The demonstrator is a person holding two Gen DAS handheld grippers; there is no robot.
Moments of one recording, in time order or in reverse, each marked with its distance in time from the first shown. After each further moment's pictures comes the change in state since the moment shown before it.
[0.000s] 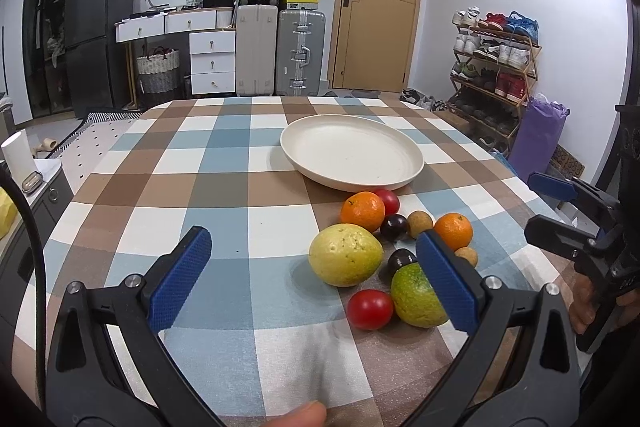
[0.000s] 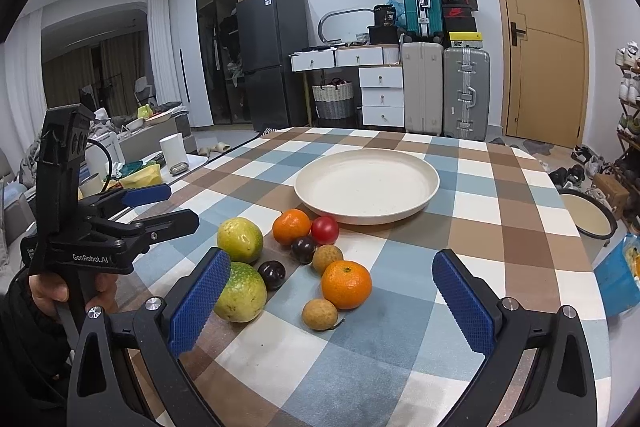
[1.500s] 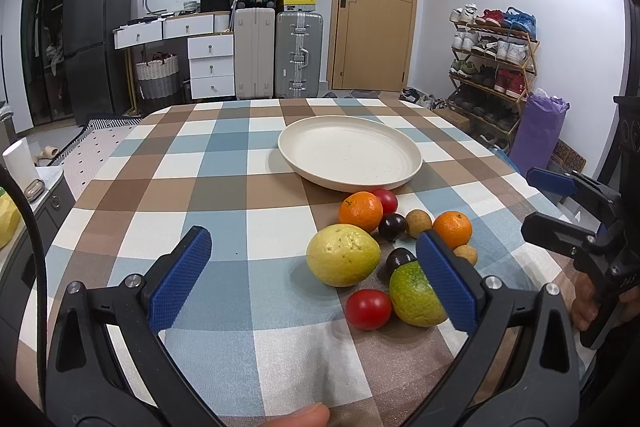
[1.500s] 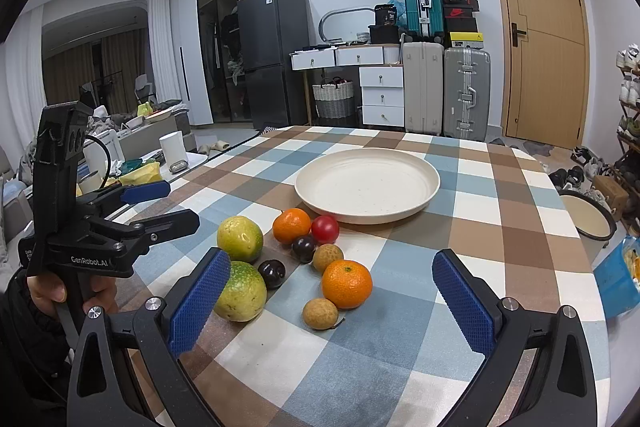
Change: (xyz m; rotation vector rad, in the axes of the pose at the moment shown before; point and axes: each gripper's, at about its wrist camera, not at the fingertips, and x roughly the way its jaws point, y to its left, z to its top) left arm -0.003 0.001 0.001 0.000 -0.001 0.004; right arm 0.000 0.001 0.000 -0.001 0.003 -0.002
